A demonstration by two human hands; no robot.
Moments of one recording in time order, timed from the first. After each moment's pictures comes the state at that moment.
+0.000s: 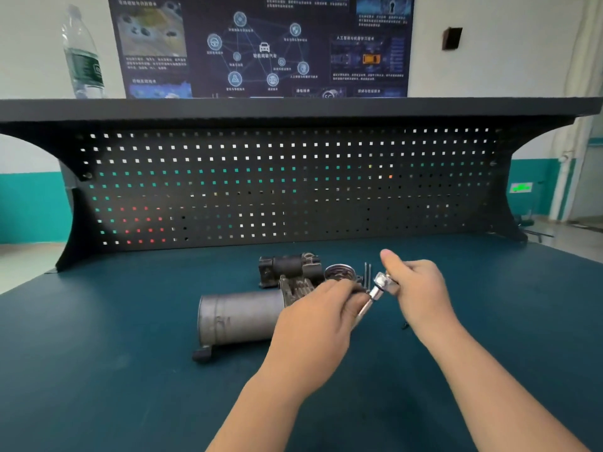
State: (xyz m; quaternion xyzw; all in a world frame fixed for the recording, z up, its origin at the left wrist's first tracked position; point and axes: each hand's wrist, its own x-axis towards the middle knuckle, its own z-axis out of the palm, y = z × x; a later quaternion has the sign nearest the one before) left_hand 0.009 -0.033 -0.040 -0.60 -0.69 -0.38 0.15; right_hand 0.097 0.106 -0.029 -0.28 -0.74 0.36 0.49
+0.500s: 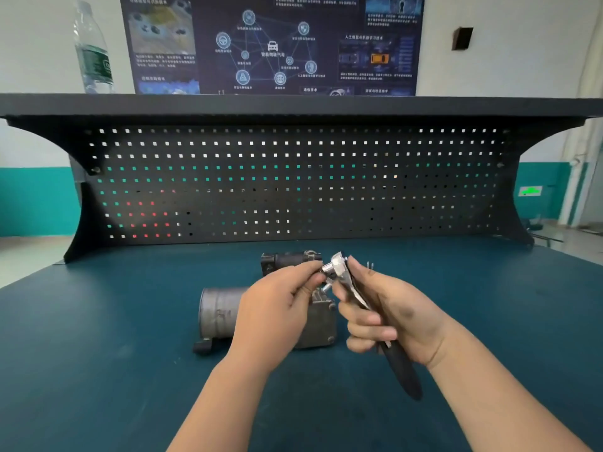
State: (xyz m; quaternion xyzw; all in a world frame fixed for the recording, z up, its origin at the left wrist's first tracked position) left_hand -0.022 -0.048 -0.038 -0.51 -0.68 -0.49 0.20; right_hand 0.104 0.070 -0.016 0.00 -0.61 0.79 0.06
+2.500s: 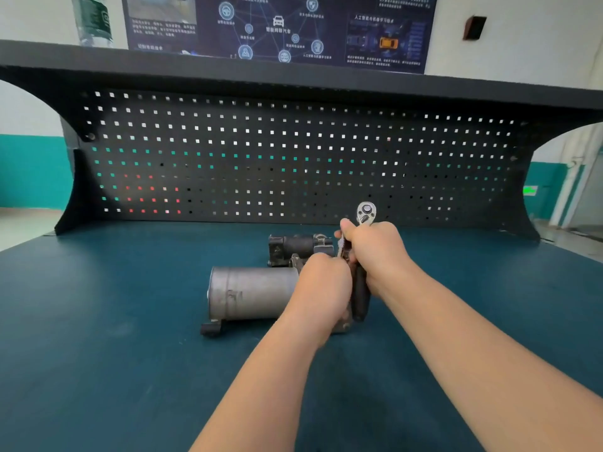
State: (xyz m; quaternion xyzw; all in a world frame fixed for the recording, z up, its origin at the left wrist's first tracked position) left_hand -0.007 -0.011 -0.020 -0.24 -0.67 -0.65 -0.27; right_hand 0.021 0.063 0.005 -0.34 -0.61 0.59 0.40
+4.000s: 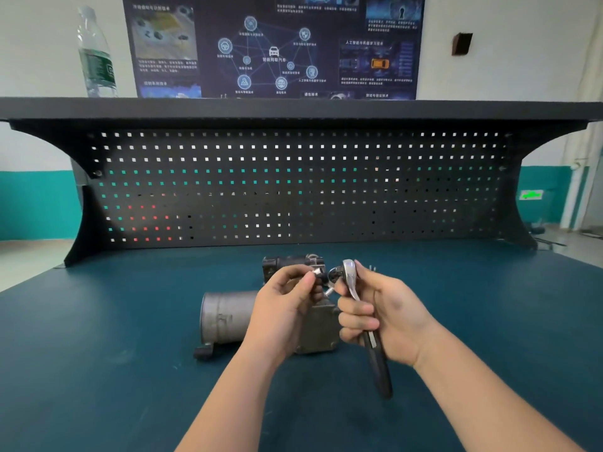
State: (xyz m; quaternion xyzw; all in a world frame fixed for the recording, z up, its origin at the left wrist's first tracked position) left_hand -0.040 -0.010 -0.054 -0.33 -0.35 -0.83 -0.27; right_hand 0.086 0.078 -0.027 -0.07 -0.51 0.85 0.11
